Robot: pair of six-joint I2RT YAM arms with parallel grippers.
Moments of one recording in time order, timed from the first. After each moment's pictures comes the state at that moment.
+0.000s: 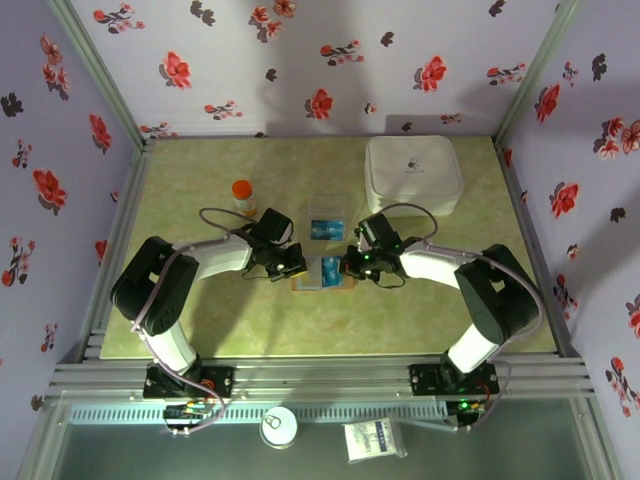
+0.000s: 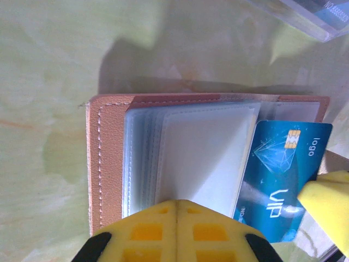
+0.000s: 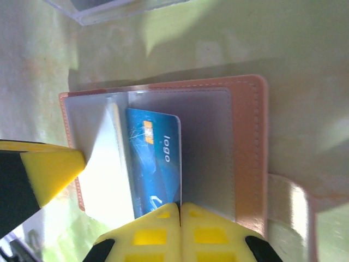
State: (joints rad) left arm -0.63 1.72 0.91 -0.28 0.36 -0.85; right arm 0.59 1.61 0.79 -0.20 -0.39 0.78
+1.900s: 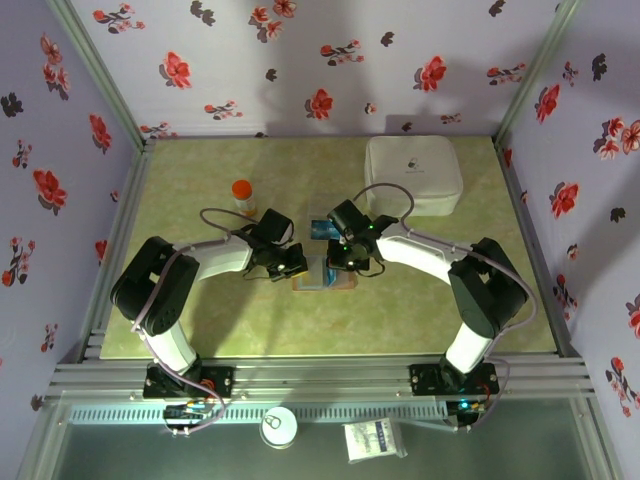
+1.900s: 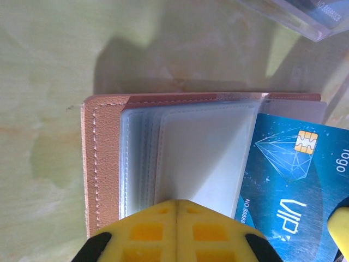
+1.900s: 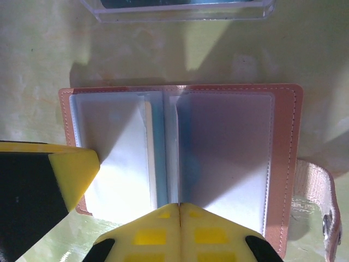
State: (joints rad) left arm -0.64 1.72 0.90 -0.25 0.36 -0.85; right arm 0.75 1.70 1.11 -0.58 -0.16 0.77
